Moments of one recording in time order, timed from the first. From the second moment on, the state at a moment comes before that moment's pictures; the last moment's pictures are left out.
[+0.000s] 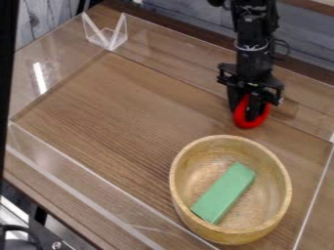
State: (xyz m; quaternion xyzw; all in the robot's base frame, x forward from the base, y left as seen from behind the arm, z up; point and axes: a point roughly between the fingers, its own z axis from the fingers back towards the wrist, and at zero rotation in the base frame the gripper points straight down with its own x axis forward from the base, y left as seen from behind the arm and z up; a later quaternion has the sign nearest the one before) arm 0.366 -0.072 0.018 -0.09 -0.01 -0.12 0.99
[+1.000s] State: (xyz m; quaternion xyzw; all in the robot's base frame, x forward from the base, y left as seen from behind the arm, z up) arm 0.359 -0.084 0.016 -0.10 0.01 -0.13 0.99
